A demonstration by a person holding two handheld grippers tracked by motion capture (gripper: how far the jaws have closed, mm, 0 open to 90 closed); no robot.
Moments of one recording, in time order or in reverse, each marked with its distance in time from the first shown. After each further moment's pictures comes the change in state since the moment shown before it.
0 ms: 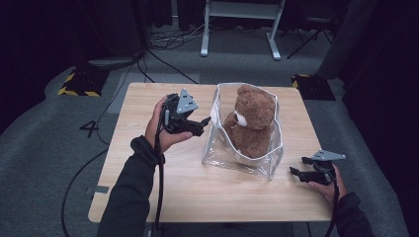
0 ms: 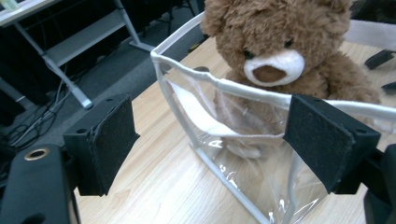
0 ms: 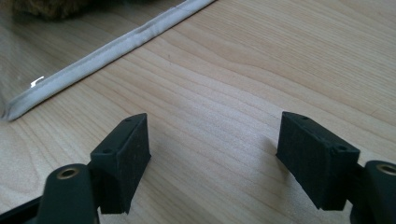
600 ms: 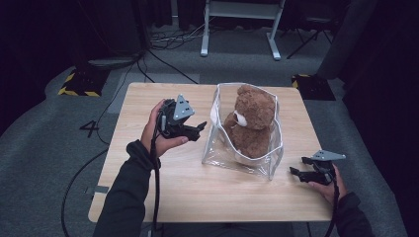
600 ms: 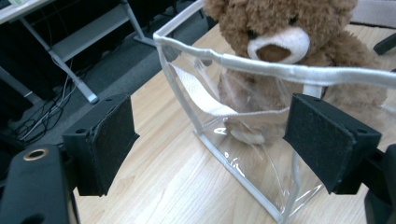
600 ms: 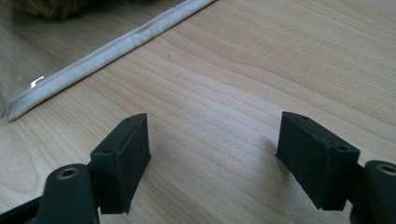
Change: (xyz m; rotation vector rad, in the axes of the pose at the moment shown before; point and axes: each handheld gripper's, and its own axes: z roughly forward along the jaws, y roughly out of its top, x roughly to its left) left arm -0.003 -0.016 -0.003 0.027 0.015 0.008; right arm 0.000 0.000 0.000 0.000 0.000 0.000
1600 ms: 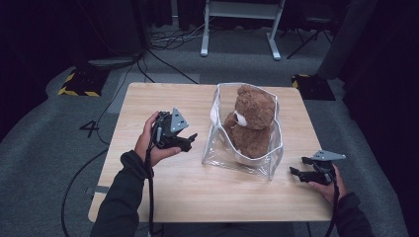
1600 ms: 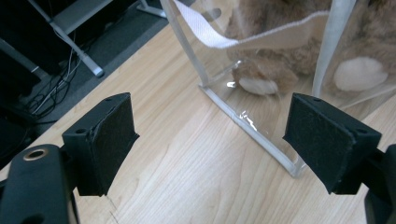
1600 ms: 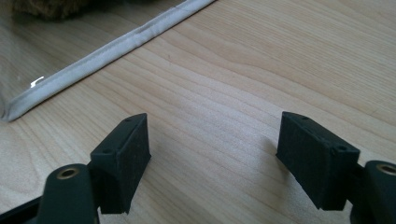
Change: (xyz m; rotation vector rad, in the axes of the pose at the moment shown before) left arm -0.003 -0.041 0.005 0.119 0.035 0.027; right arm 0.000 0.000 0.000 0.000 0.000 0.000
